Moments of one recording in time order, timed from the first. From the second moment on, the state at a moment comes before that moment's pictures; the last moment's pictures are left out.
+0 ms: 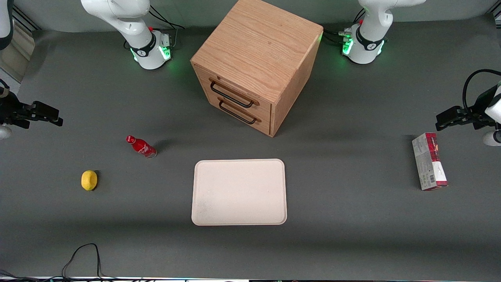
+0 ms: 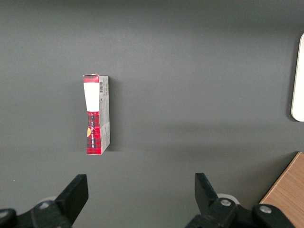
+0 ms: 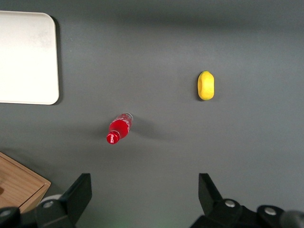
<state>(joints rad) -0.07 0.06 0.01 -1.53 -0.01 1.55 -0.10</state>
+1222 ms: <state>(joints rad) 0.21 0.24 0.03 -1.34 -0.01 1.57 -0.10</state>
